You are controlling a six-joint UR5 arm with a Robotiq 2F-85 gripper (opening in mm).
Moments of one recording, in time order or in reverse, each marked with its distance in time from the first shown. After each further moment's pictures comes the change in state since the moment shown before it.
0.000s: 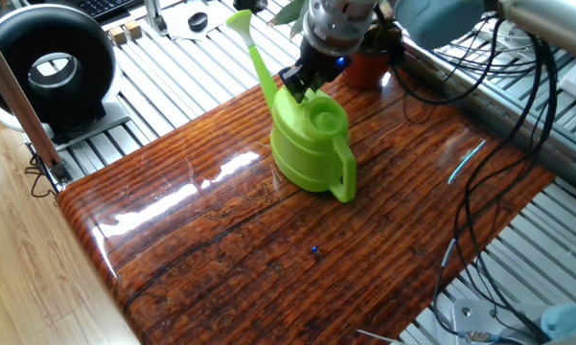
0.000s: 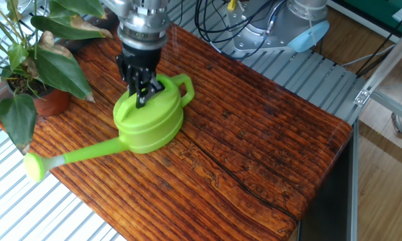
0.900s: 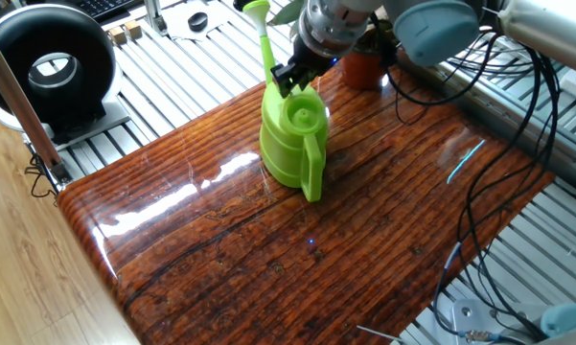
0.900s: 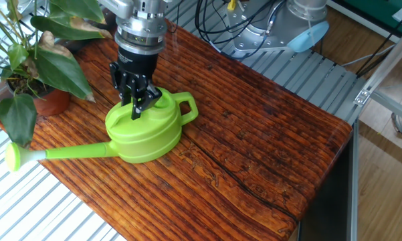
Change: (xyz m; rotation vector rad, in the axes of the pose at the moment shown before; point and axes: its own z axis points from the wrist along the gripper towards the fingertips) arm -0.031 0.018 0.023 -0.061 -0.109 -0.063
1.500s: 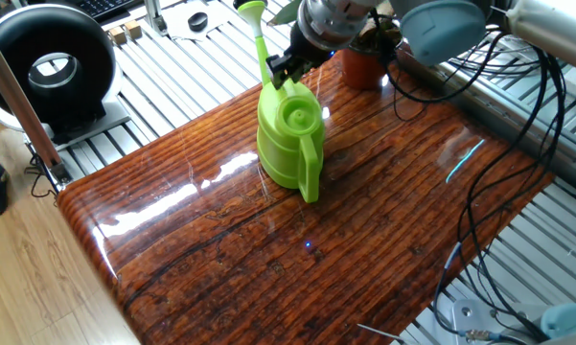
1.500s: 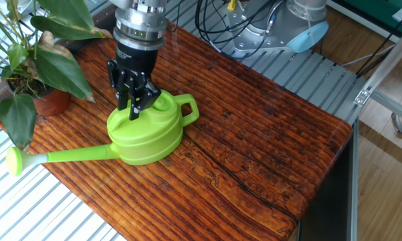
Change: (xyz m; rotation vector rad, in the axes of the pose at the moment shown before) arm -0.012 0.003 -0.006 -0.022 -0.046 -0.015
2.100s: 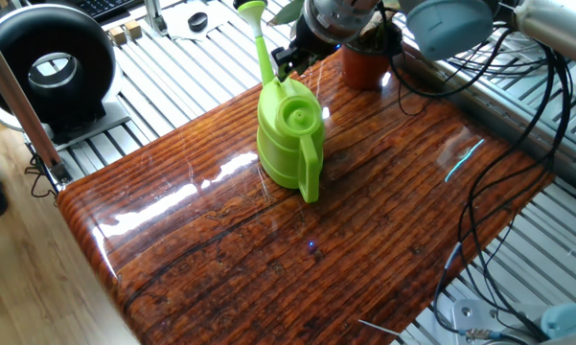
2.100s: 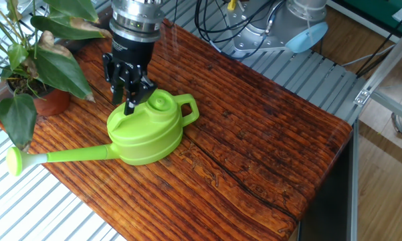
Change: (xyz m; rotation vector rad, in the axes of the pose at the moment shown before) arm -0.013 0.001 -0.015 -0.019 -0.044 0.011
